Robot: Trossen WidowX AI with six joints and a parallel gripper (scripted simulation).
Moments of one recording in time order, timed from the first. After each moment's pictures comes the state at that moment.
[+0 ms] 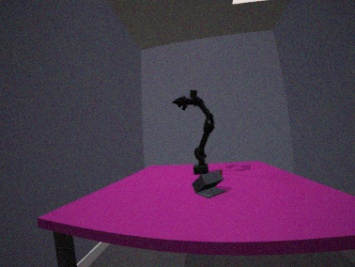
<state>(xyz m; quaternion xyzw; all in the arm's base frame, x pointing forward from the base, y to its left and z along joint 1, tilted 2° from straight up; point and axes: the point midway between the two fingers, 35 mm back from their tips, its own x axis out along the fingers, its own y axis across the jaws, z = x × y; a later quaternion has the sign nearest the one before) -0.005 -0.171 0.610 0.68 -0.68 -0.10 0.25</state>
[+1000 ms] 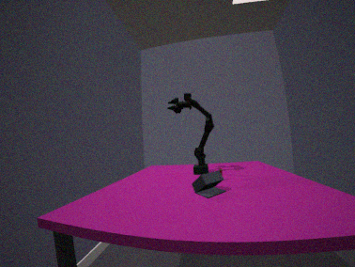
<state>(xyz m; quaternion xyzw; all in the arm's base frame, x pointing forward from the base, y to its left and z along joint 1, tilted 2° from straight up) 0.026 -0.219 0.574 0.73 -0.56 -0.21 0.34</state>
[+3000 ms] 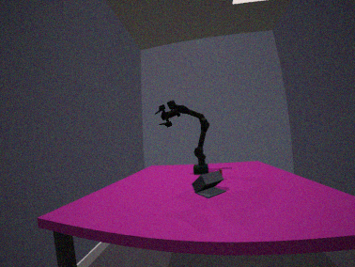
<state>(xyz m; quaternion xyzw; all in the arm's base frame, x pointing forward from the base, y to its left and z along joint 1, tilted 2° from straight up) 0.199 -0.255 0.439 0.68 -0.12 -0.35 0.63</state>
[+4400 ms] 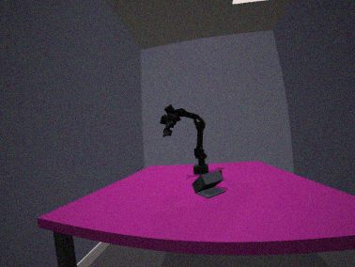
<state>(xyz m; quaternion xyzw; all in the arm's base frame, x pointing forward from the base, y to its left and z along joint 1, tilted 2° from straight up) 0.324 -0.157 0.330 0.42 0.24 -0.23 0.84</state>
